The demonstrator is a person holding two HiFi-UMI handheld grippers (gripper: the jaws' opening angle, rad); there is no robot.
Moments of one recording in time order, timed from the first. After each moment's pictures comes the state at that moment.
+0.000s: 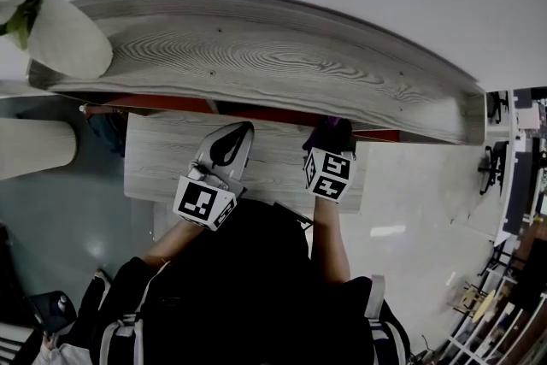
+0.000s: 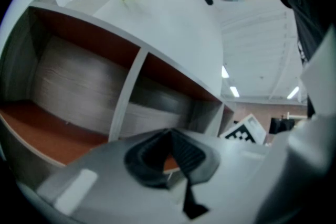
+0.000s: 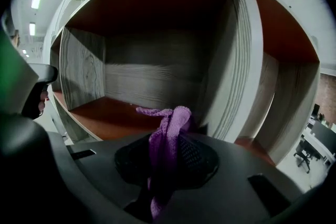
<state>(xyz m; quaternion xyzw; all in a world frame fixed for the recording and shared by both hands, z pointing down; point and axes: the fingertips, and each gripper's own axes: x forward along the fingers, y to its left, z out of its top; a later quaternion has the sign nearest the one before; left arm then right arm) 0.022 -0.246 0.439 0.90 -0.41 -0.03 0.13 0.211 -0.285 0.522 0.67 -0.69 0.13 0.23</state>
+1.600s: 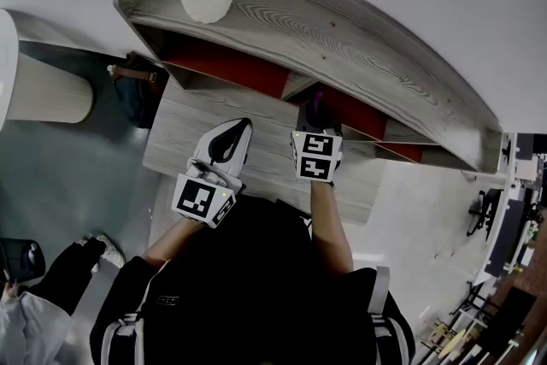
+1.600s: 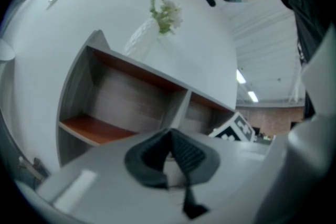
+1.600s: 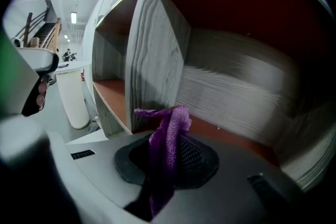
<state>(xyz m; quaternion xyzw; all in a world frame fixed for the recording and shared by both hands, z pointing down) -0.118 -0.199 0.436 0.85 -0.51 -0.06 0.13 0.010 -0.298 0.526 0.53 -0.79 0.07 0.30</state>
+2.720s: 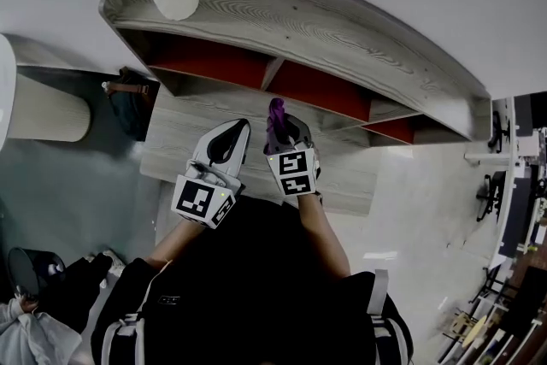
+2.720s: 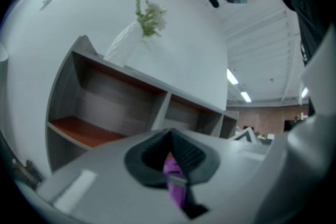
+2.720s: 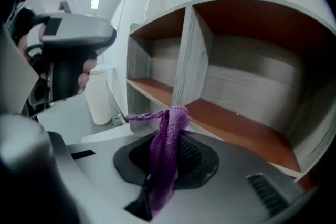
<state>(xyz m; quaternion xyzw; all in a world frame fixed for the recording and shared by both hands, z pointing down) -0.083 -0.176 0.418 0.87 -0.48 -0.06 0.11 -0.016 -0.218 0.542 0.44 -0.85 0.06 0.29</state>
